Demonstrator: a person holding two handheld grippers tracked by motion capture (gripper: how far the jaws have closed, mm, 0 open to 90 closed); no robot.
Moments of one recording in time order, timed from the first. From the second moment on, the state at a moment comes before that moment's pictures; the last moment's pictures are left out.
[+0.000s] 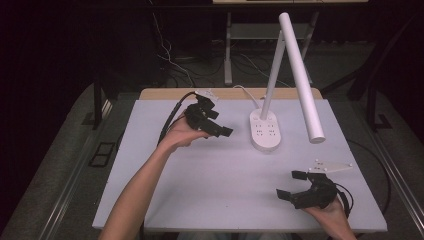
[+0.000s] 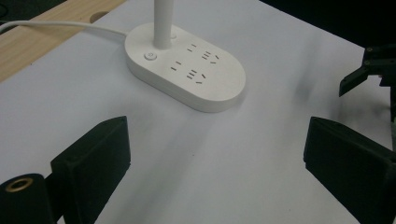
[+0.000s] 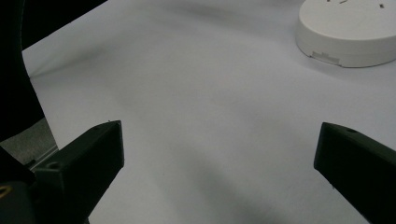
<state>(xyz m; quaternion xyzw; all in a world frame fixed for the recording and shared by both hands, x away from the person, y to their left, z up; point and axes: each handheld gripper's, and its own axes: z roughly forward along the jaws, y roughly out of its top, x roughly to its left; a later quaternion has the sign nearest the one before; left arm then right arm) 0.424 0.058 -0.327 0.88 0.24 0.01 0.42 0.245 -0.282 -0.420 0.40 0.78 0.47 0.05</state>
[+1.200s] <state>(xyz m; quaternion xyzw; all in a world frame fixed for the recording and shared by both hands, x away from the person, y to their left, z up) 0.484 0.001 -0.324 0.88 0.26 0.01 0.40 0.243 -0.284 -0.420 0.40 0.78 0.48 0.04</state>
